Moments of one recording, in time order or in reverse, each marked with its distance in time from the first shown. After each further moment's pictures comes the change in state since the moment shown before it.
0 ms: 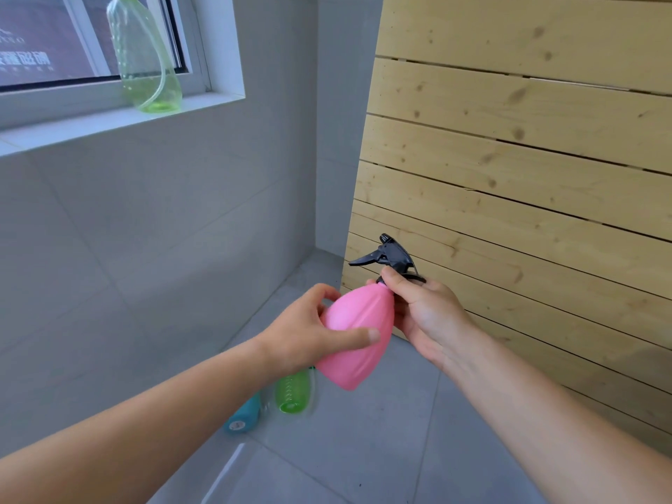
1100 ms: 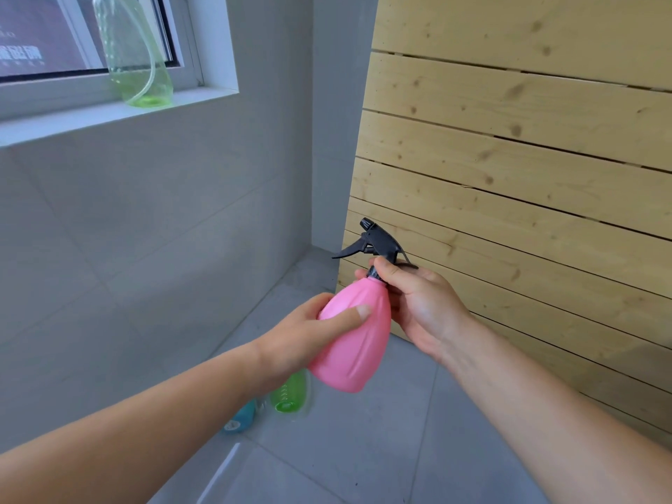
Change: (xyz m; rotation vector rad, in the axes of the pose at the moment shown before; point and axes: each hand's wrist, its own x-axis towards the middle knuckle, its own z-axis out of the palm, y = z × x) left_hand 0.005 -0.007 0.008 -0.201 -0.083 -0.051; right_hand 0.003 -0.006 0.002 -0.034 -0.109 -0.031
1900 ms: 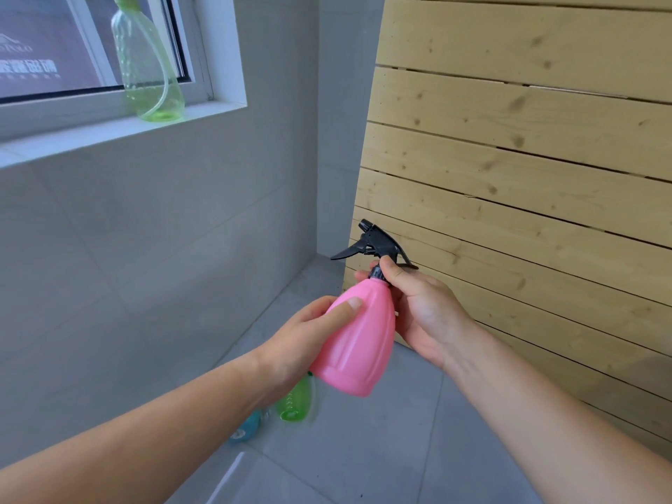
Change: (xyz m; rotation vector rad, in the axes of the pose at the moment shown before) left_hand -0.003 0.000 -0.003 -0.147 0.038 0.035; right_hand -0.001 -0.006 0.005 -0.054 -0.055 0.023
